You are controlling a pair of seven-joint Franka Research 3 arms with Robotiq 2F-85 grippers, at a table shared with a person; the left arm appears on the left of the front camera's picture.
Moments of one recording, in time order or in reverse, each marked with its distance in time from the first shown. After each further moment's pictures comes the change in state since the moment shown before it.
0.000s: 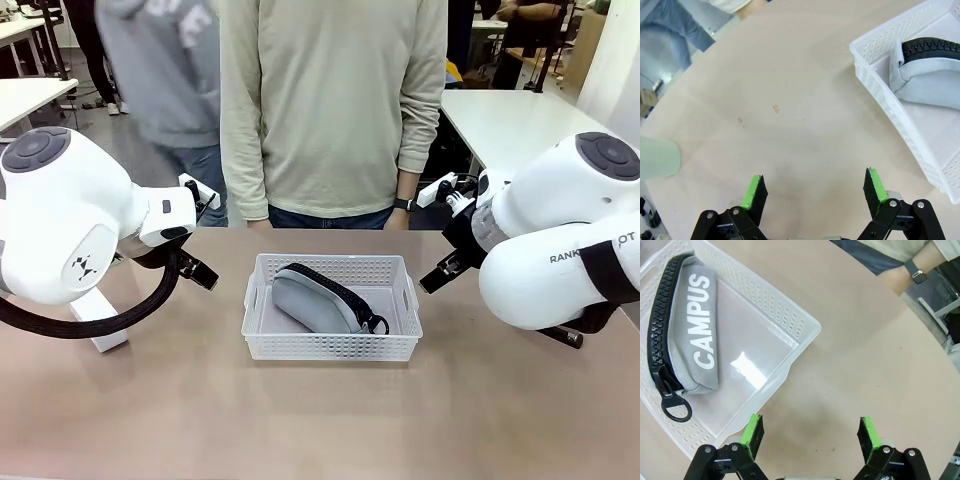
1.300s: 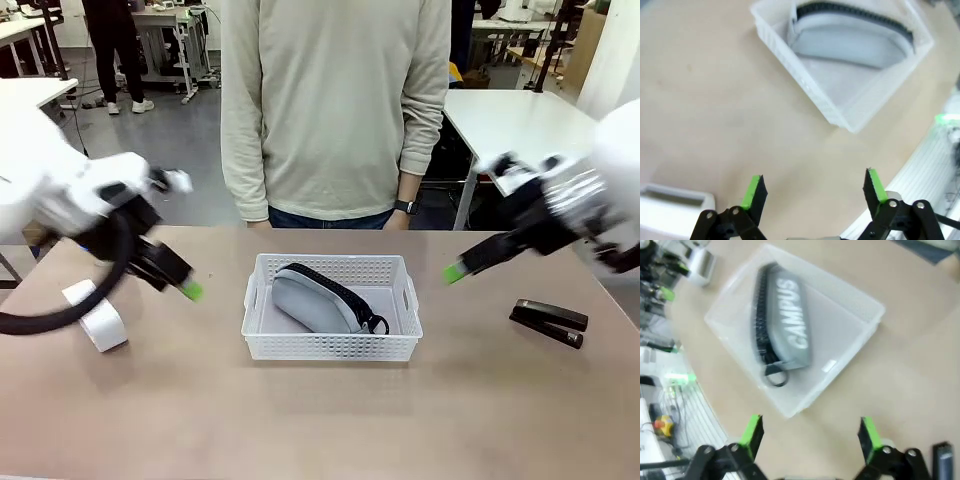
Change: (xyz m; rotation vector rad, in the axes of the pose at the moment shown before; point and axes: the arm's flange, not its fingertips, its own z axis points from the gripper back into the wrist) left arm -0.022 0.014 0.080 -0.468 0.124 0.139; right arm -0.031 -0.048 0.076 0.545 -0.033 -0.222
